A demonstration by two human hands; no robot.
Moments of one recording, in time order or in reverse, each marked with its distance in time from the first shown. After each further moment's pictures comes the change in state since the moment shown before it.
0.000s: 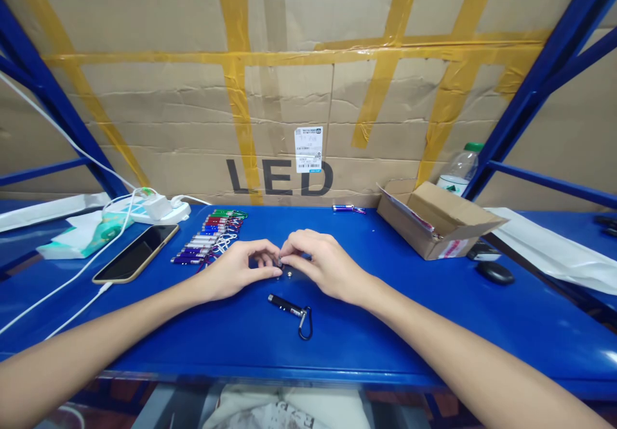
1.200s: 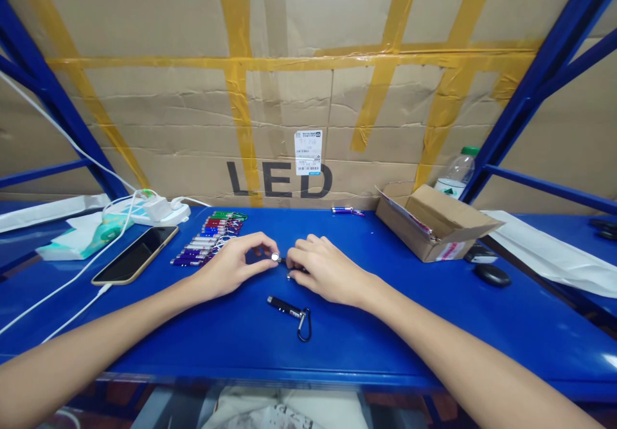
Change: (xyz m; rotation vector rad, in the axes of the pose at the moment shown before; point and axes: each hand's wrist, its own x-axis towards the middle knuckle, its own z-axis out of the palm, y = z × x) left_hand 0.001 0.001 -0.009 0.269 0.109 0.196; right_hand -0.001 0.003 -0.003 -0.389 -0.294 0.062
